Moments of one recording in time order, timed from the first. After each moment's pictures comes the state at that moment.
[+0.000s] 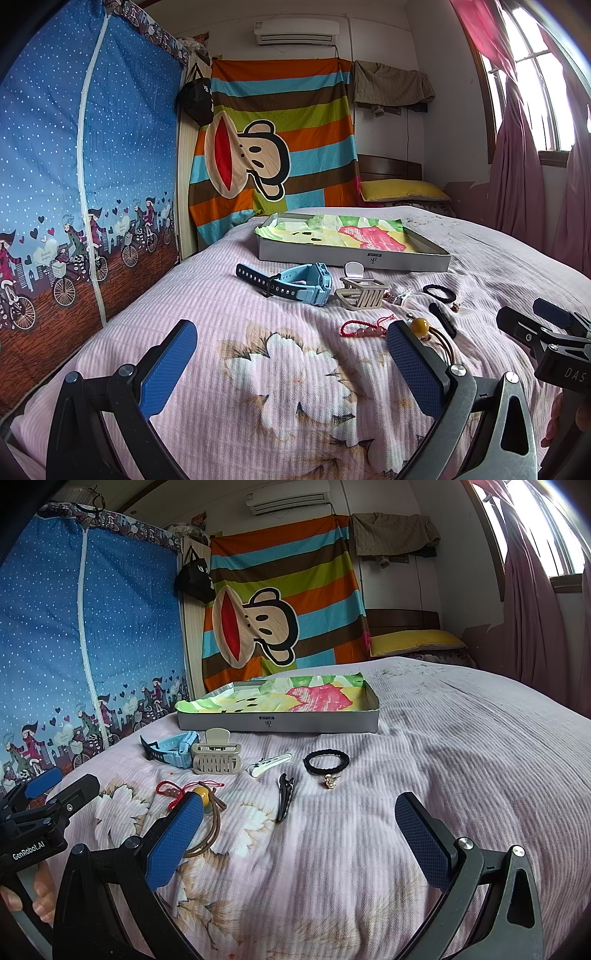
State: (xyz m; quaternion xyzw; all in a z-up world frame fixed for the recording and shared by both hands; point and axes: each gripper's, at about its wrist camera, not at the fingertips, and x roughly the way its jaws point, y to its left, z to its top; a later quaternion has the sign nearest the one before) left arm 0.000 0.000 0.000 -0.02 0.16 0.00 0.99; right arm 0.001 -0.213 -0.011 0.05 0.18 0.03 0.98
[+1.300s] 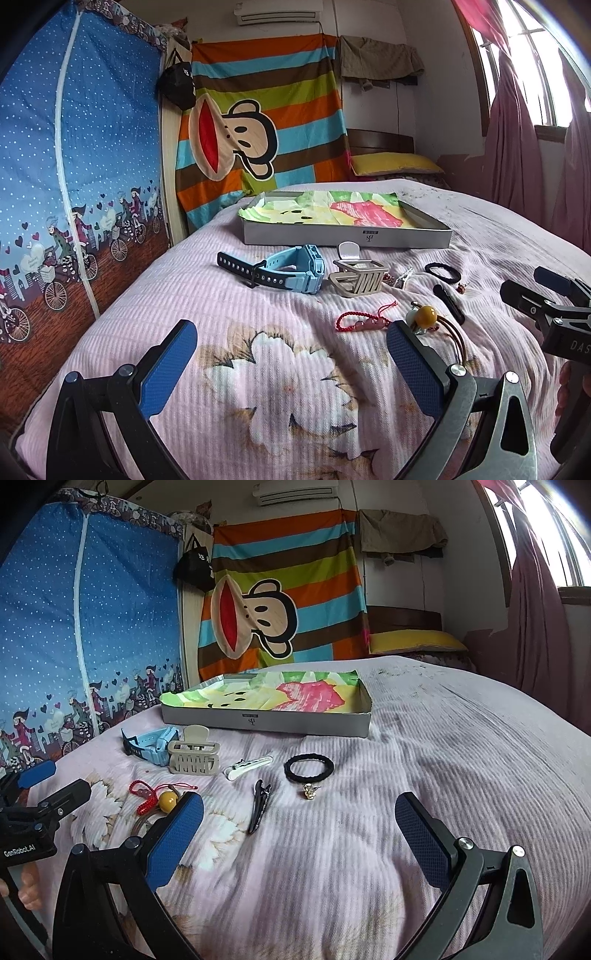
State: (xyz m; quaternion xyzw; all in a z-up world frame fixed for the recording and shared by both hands) left arm 0.033 -0.009 -0.005 0.01 0.21 -0.01 0.98; right arm 0.029 -0.227 -0.009 0.02 0.19 0.03 0.98
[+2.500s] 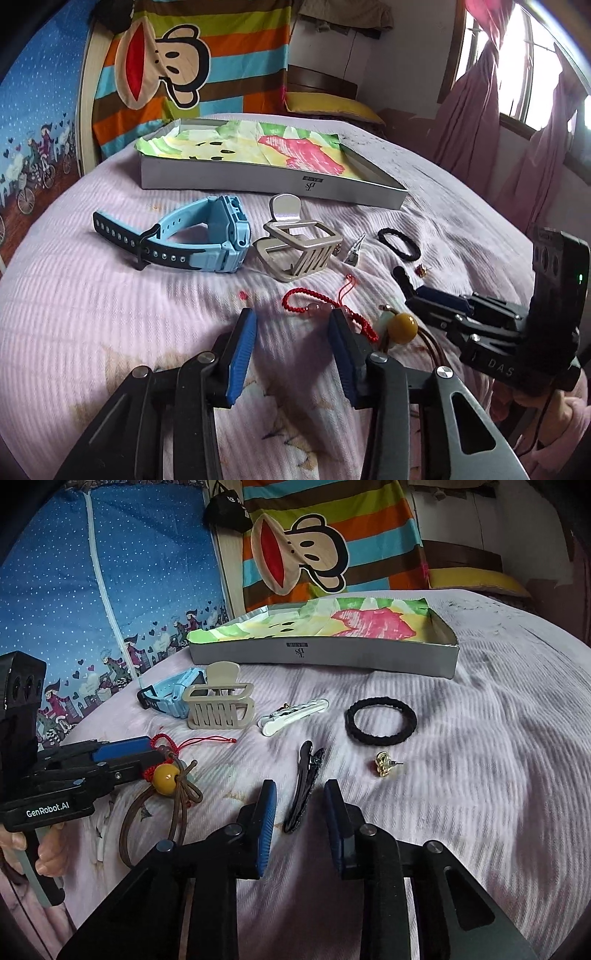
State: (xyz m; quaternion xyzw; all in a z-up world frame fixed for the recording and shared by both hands) left arm 0.121 -0.019 -0.026 -0.05 0.35 -0.19 0.92; right arm 0.100 -0.204 -0.050 0.04 0.32 0.15 0.93
